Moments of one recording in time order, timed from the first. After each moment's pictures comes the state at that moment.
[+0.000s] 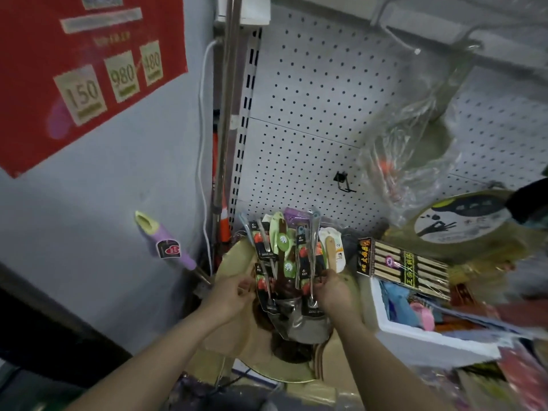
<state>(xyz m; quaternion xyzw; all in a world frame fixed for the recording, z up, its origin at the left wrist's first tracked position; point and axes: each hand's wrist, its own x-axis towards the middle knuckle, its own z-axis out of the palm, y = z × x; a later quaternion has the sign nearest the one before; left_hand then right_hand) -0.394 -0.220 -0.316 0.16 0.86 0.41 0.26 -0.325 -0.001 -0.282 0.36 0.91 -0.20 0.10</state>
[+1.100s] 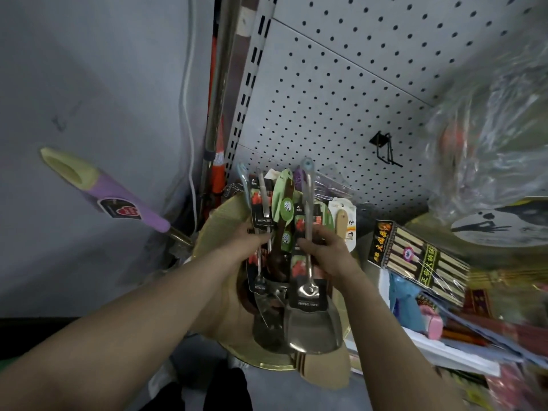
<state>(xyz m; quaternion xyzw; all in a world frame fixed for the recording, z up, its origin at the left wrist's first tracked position) -0.458 -0.133 -0.366 -0.10 0.70 0.58 0.40 -0.396 0.045 -0.335 0.34 0.76 -0.55 0.11</state>
